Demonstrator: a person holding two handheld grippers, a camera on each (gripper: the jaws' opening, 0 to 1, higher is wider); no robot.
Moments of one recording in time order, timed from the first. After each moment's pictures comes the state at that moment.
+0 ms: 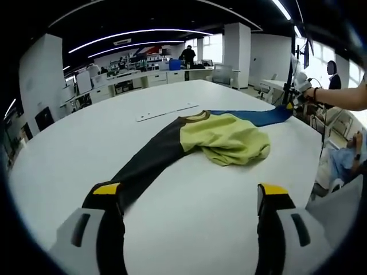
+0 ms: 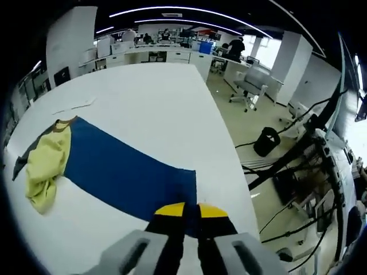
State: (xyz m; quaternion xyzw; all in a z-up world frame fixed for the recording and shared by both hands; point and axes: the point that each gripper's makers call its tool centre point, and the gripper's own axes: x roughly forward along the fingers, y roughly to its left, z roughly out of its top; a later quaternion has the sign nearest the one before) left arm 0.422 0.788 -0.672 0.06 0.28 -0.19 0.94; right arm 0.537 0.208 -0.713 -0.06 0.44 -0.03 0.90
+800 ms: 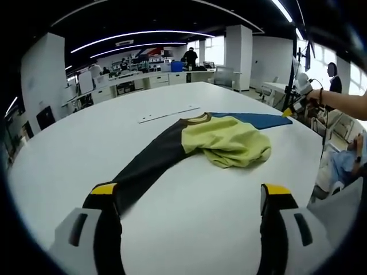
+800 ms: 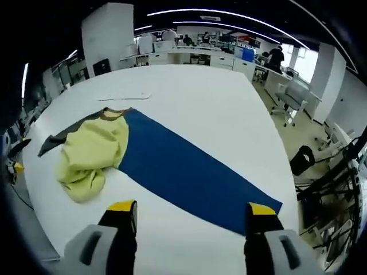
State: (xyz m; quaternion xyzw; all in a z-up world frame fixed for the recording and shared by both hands) left arm 0.423 0.789 -0.668 0.06 0.27 -0.19 0.94; right arm 0.535 0.332 -0.702 -0.08 0.42 0.17 0.89
